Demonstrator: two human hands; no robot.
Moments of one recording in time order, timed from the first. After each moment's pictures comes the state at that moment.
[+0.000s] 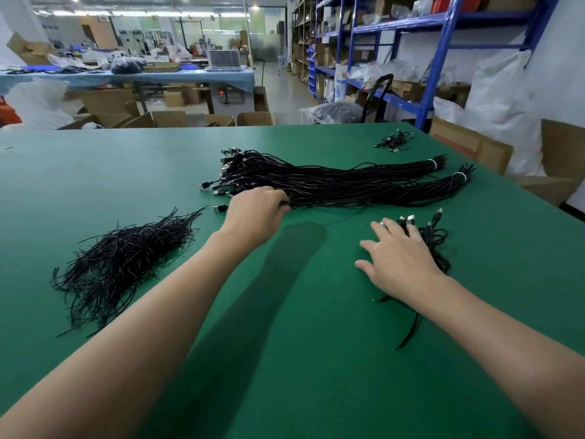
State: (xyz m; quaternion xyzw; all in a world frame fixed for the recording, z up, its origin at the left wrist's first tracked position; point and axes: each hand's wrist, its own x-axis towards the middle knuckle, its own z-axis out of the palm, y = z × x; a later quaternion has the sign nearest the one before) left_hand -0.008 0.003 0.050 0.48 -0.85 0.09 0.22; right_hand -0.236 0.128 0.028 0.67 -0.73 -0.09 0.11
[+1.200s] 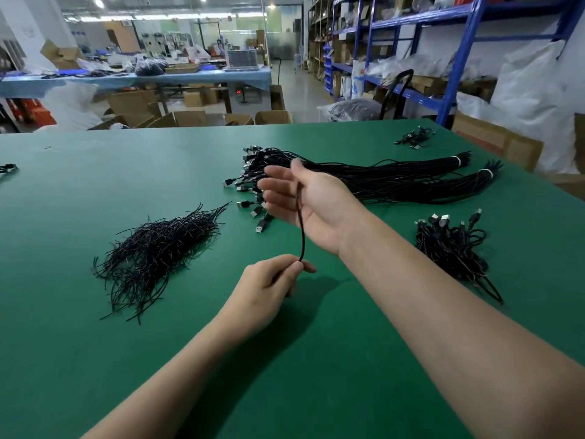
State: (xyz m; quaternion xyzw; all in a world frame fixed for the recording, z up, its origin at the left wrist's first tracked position) left_hand 0.043 0.127 0.002 0.41 -0.77 -0.34 0.35; right_hand -0.086 0.103 0.118 0.37 -0.34 0.53 -0.68
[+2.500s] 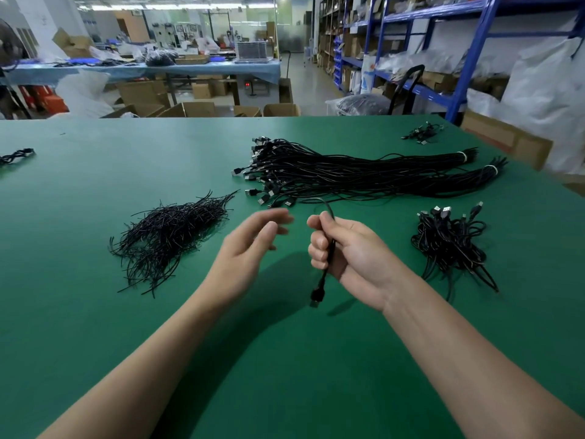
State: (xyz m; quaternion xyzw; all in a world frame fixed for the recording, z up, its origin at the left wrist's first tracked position) left_hand 0.066 0.135 0.023 0.36 -0.72 -0.36 0.47; right_hand -0.116 0.172 0.061 0.39 -0.35 0.53 -0.67
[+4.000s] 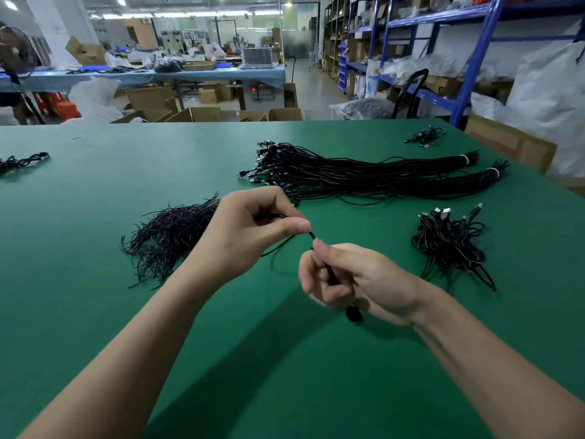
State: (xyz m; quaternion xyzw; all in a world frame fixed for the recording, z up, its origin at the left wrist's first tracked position) left_hand 0.067 0.159 0.091 0.29 -0.76 -0.34 0.46; right_hand -0.131 0.208 0.069 0.61 -0.28 0.31 -0.67
